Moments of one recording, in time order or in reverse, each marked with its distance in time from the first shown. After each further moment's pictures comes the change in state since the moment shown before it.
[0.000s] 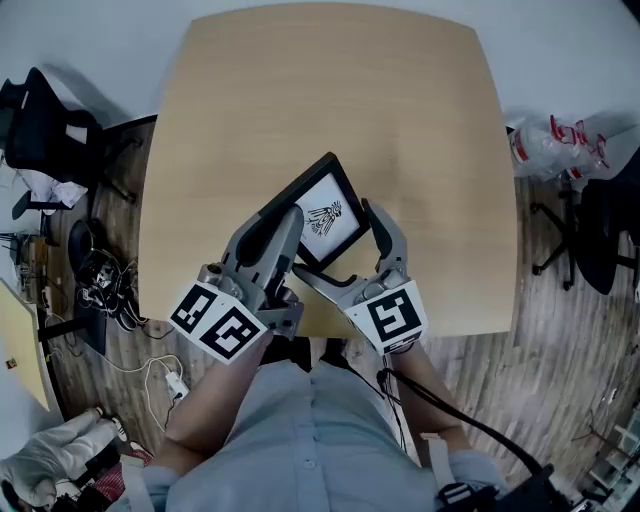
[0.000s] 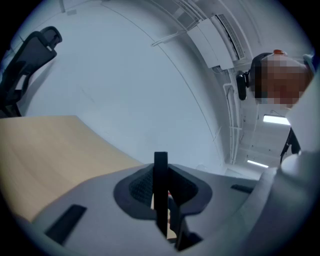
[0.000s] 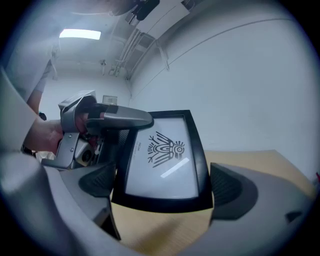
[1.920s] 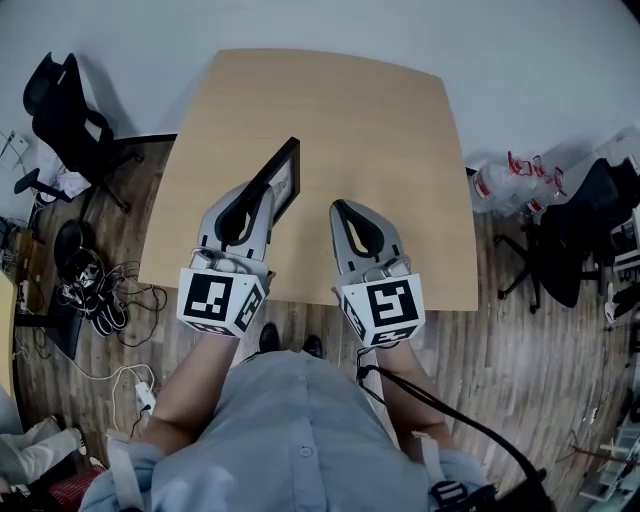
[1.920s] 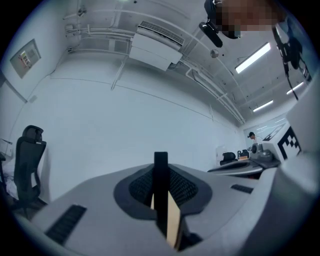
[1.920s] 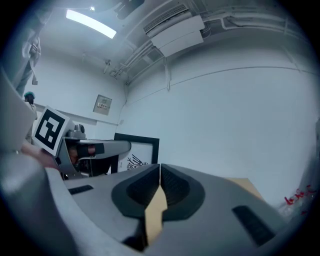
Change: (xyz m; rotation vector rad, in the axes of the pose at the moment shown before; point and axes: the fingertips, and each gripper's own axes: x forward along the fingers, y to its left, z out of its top) left arm -0.074 -0.047 0.049 0.624 -0.174 0.175; right arm -0.077 0.021 0.091 -0.082 -0.093 -0.239
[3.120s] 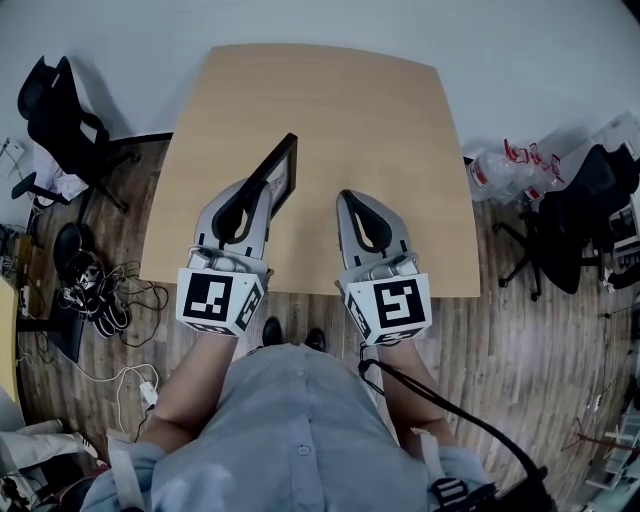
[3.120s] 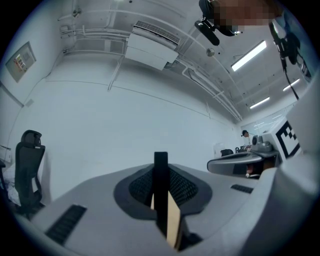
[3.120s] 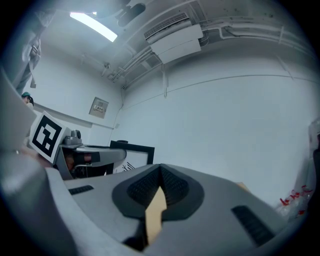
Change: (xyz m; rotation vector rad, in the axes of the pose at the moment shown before) left arm -0.008 -0.006 0.004 0.032 0.009 -0.022; right arm -0.017 -0.004 0.019 -0.004 -0.063 -0.064
